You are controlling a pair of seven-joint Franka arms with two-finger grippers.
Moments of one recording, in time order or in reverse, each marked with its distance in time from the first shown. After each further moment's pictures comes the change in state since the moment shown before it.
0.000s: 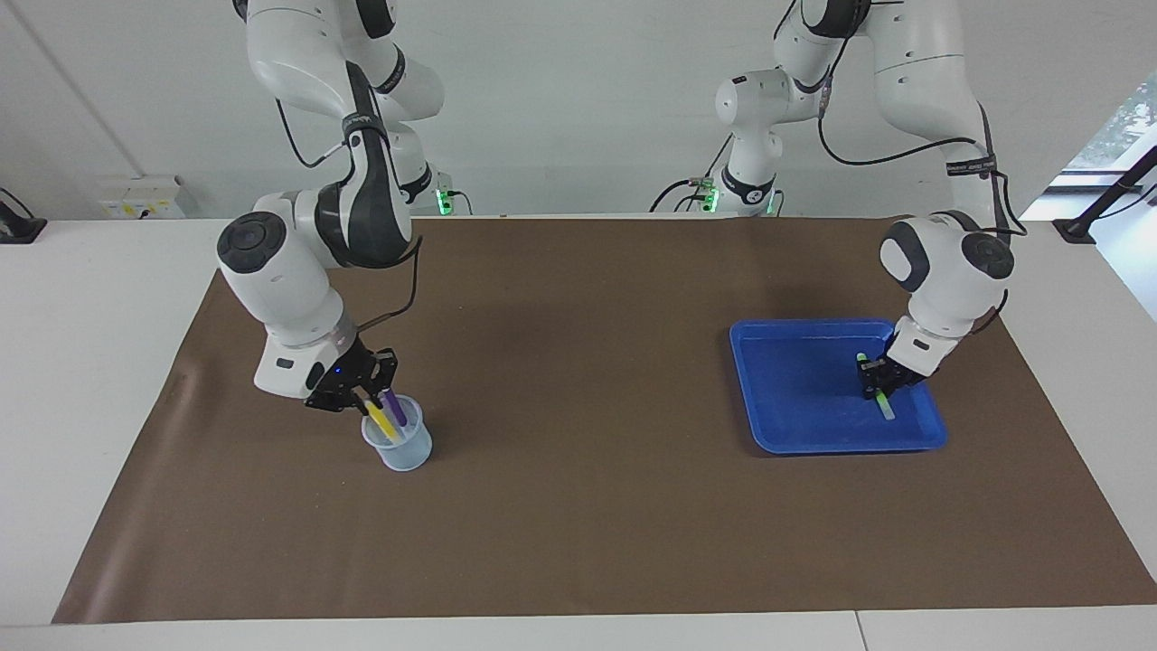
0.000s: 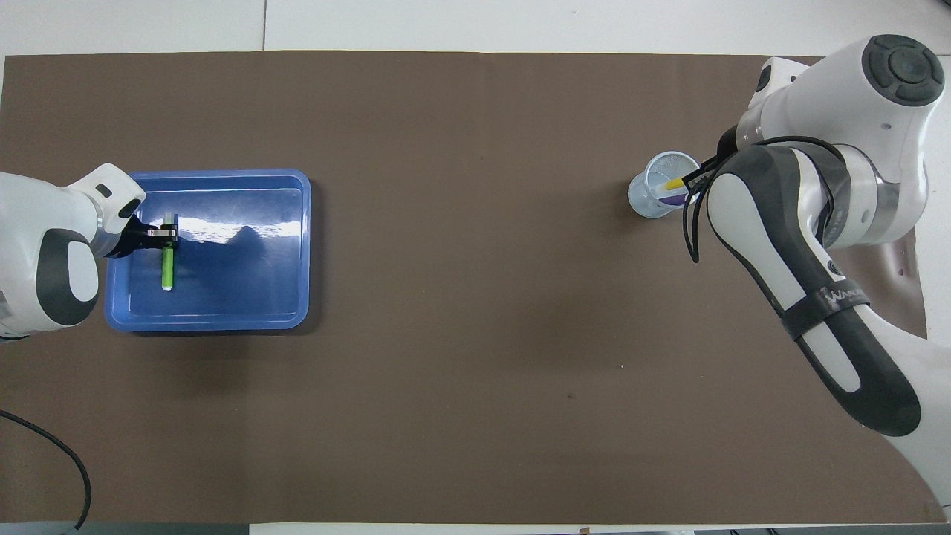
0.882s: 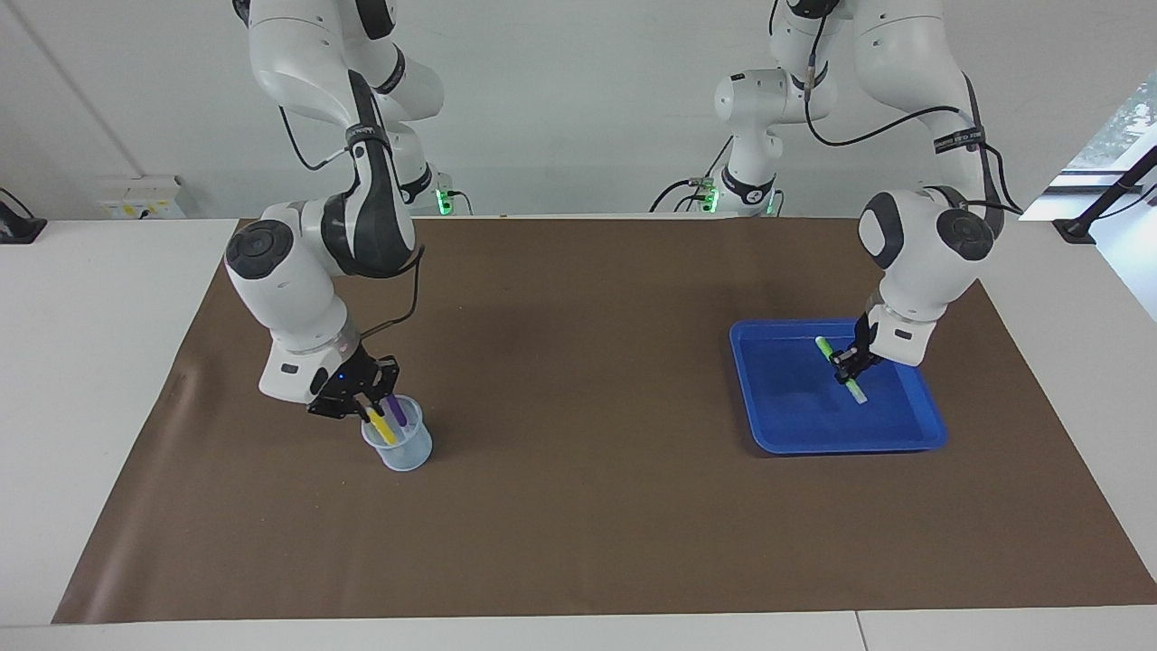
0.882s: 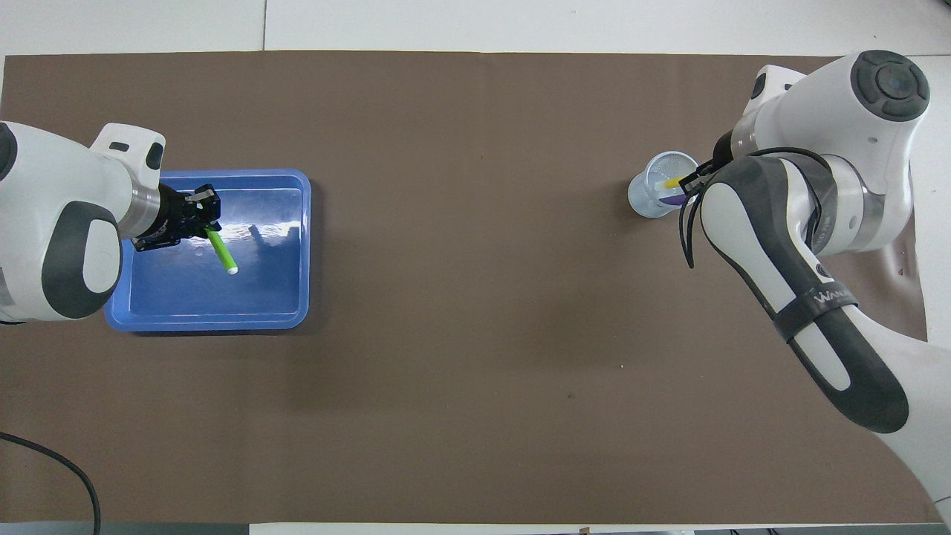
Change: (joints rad) left arm -0.184 -0.131 -0.015 0.105 -0.056 -0.251 -0.714; right arm -0.002 0.002 0.000 -0.048 -0.003 0.068 -0.007
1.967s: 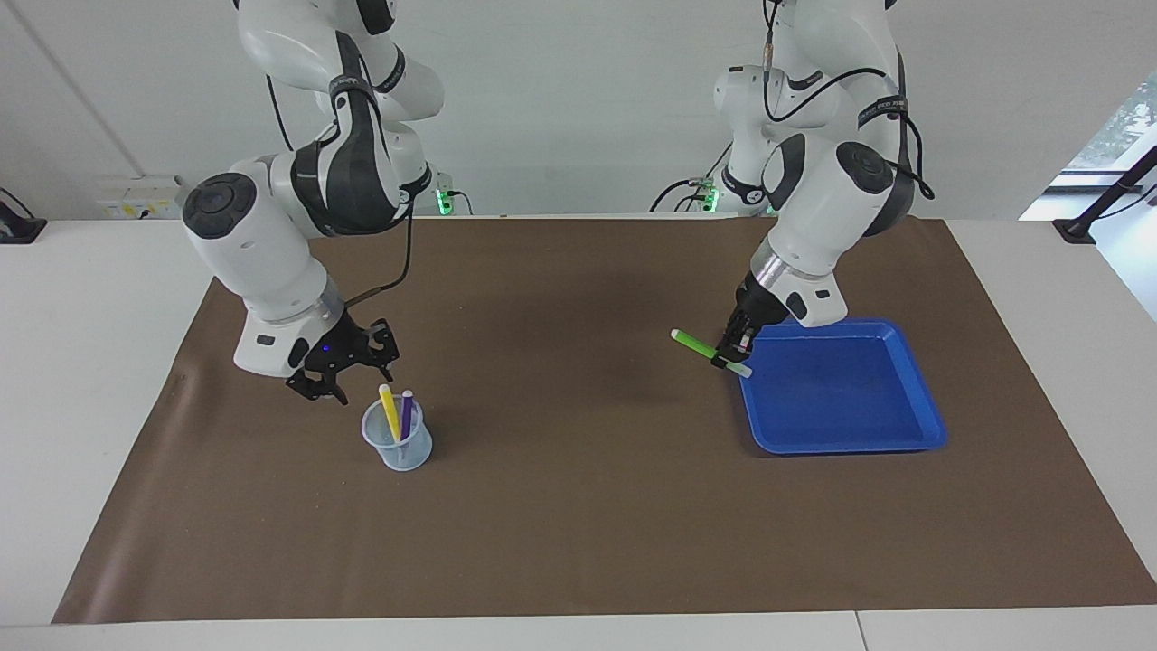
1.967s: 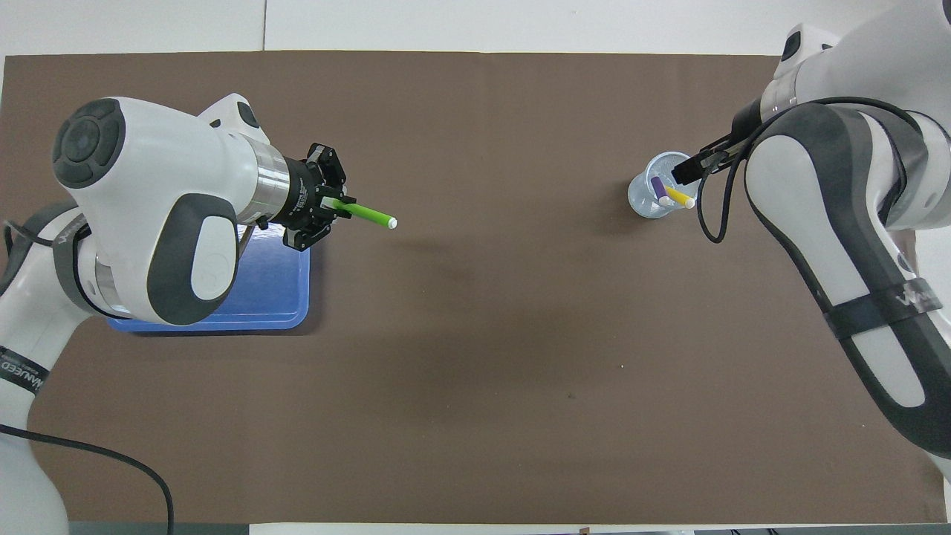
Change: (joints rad) left arm -0.297 0.026 -0.005 0.165 -0.272 -0.004 -0.843; right arm 0.004 -0.027 0.013 0.179 0.285 -0.235 0.013
